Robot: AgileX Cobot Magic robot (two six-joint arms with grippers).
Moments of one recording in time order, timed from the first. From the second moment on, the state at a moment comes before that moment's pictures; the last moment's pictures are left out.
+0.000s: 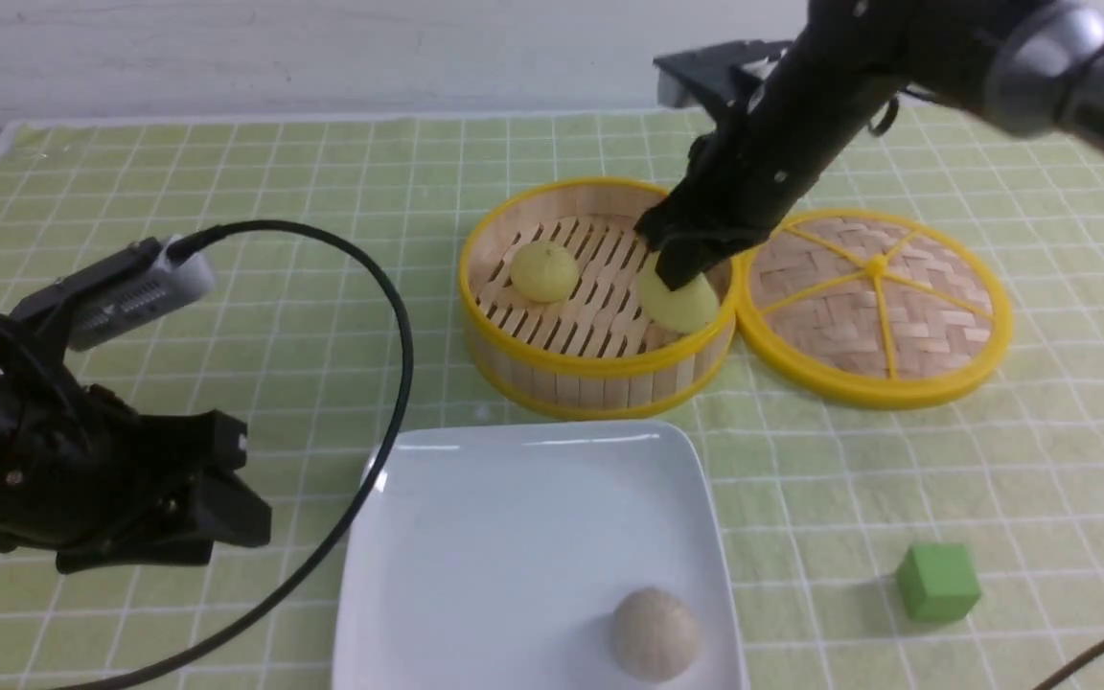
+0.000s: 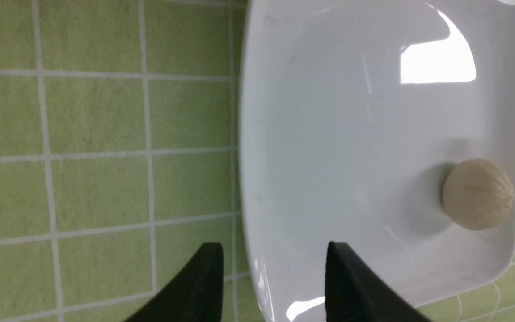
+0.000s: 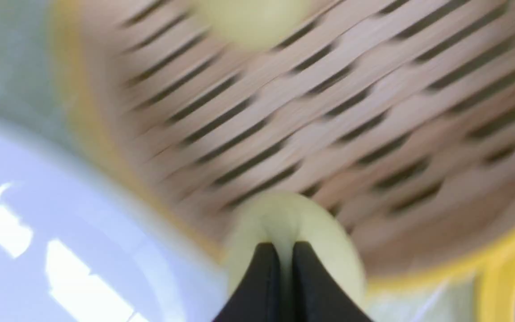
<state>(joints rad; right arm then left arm) 0.38 2.07 -2.01 0.38 1.19 -0.29 0.01 1.26 -0.82 -0.54 0.93 0.23</state>
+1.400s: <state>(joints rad) 0.38 1.51 -1.58 0.08 1.24 -0.02 0.01 1.42 -1.20 -0.45 1.06 0.17</state>
